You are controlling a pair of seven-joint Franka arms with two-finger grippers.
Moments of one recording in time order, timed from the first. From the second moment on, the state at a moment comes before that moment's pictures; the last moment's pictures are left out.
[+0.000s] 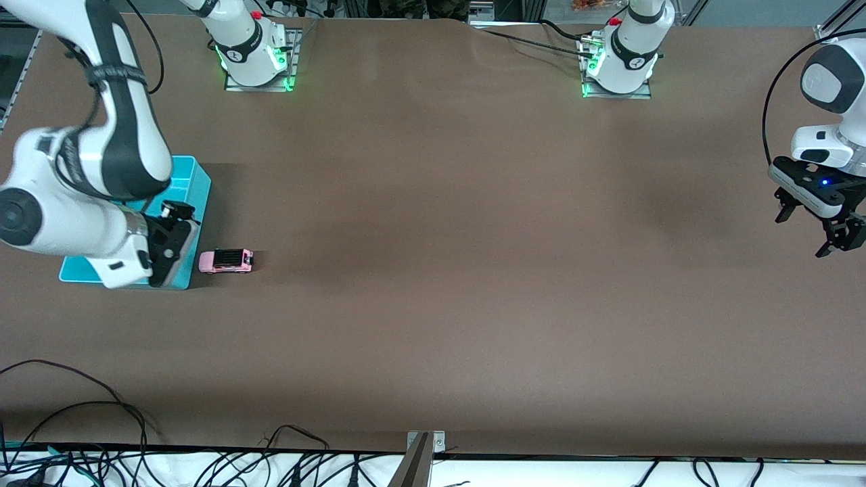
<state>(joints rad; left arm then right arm) 0.07 -0.06 0.19 -2.25 0.07 2.63 1.46 0.08 0.42 -0.04 -1.65 0.02 1.86 -1.16</state>
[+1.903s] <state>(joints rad) 0.01 -0.11 0.00 -1.80 0.08 1.71 0.26 0.09 0.45 -0.01 -1.78 0.02 2.15 -1.59</state>
